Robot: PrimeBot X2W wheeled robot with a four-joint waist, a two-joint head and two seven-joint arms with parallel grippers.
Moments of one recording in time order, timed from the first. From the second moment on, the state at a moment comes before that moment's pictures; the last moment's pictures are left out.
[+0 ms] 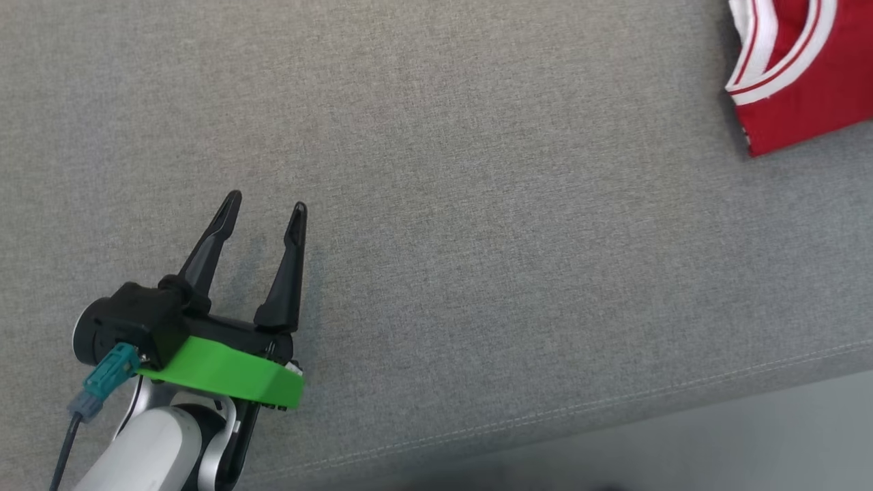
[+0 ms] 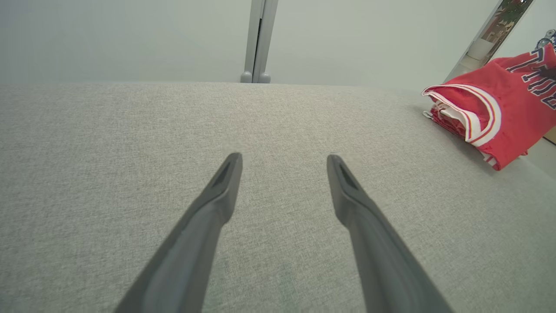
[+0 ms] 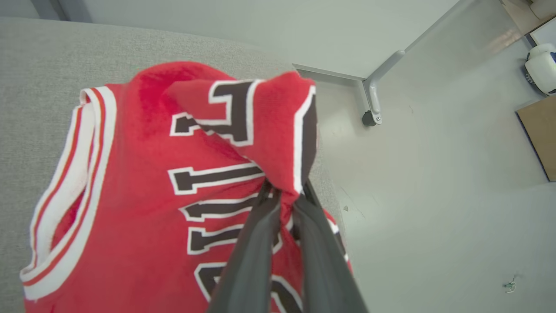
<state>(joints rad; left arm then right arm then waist) -0.28 0.47 -0.52 -0.21 -0.61 0.22 -0.11 -1.27 -0.77 0.64 0.93 0.65 0.13 0.33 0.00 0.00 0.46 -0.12</state>
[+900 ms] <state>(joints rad) -0.30 0.51 -0.52 -0.26 -0.59 0.25 -0.07 -1.34 -0.73 0.54 1.27 0.39 0.13 0.09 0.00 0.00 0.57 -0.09</state>
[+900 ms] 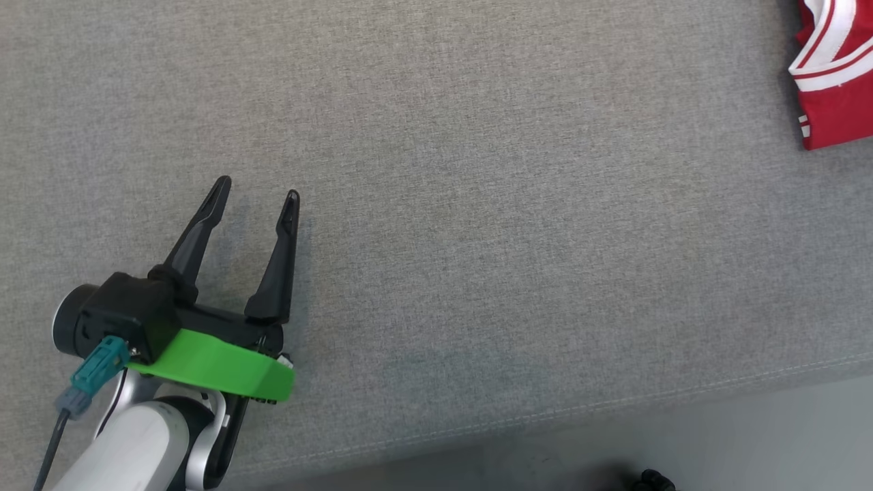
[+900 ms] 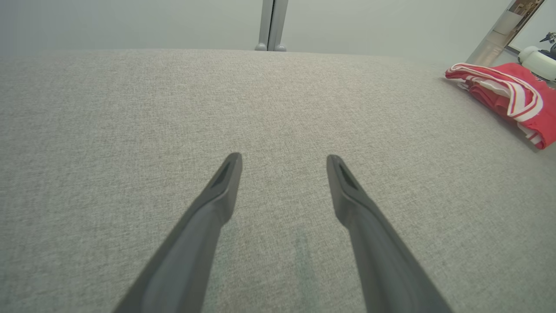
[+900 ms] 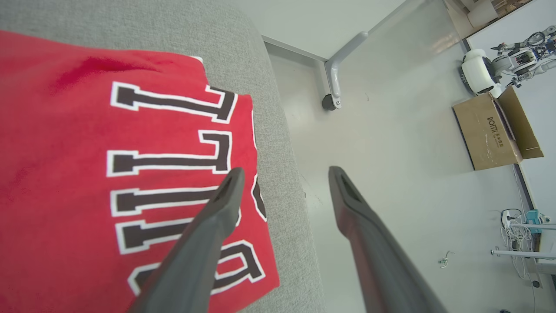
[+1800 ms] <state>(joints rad) -0.30 0.43 -0.43 -0.09 -0.71 0.24 -0.19 -1.22 -0.53 0.56 1.07 0.50 0.13 -0.15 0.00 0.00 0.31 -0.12</state>
